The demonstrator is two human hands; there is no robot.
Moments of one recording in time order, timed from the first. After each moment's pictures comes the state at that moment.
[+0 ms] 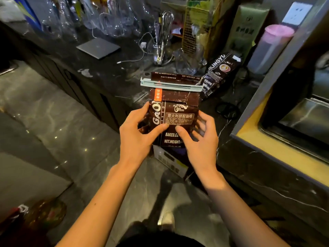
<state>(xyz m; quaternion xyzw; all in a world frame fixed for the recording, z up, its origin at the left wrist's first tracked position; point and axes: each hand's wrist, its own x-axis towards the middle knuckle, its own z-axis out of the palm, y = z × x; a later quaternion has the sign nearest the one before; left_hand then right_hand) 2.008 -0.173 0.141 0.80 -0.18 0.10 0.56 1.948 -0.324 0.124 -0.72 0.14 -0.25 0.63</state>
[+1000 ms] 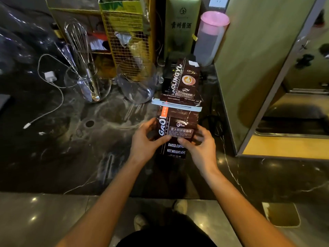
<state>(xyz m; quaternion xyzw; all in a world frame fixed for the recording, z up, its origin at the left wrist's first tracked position) 2.344 -0.313 0.051 0.70 -0.32 -0.30 0.57 2.188 -0.405 0.054 -0.64 0.44 -0.32 0.55</state>
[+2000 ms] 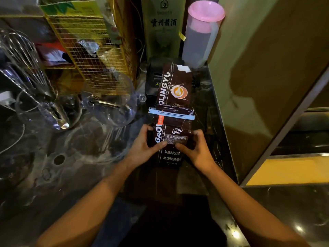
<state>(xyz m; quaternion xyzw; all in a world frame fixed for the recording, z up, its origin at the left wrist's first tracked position) 2.411 -0.448 -0.004 0.69 -0.40 -0.40 0.46 2.221 -0.546 0.001 -0.64 0.42 -0.22 0.60</state>
